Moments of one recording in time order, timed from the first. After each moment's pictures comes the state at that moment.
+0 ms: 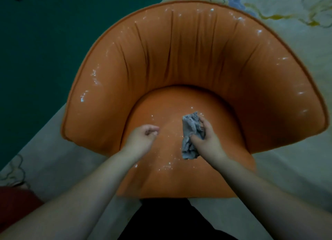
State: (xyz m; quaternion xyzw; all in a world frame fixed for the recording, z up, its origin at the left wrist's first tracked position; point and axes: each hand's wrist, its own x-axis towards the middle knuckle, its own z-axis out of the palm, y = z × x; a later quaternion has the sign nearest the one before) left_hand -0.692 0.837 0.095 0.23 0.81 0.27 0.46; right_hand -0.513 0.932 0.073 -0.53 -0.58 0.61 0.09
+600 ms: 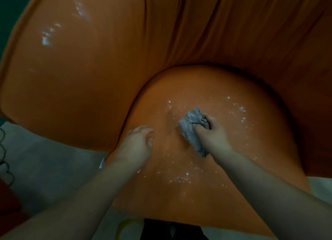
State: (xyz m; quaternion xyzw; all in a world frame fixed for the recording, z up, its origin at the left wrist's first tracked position) left_hand -0.747 0.792 -0.115 0.33 0.88 0.10 0.33; right_hand -0.597 0.936 -0.110 -0.55 -0.54 0.64 0.04
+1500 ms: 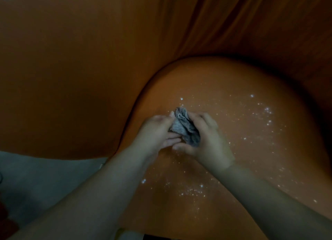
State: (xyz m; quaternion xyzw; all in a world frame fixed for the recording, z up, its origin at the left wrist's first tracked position) left_hand -0.762 0.840 -0.133 -0.06 0.68 0.46 0.57; right_hand -0.629 0.919 -0.167 -0.32 -0.86 0.39 0.03
